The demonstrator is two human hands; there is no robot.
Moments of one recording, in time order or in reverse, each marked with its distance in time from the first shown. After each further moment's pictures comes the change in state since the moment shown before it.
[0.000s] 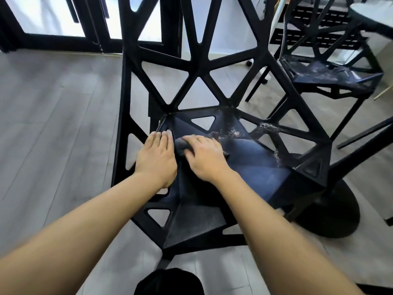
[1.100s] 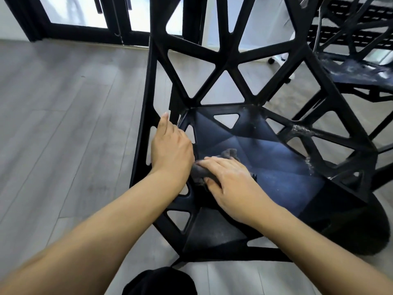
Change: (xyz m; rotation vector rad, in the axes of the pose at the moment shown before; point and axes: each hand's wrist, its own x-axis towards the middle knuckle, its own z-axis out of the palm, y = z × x) left_hand -0.005 -0.007 -0.028 0.206 0.045 -0.165; right_hand -0.067 -0.017 -0.027 0.141 -0.090 -0.215
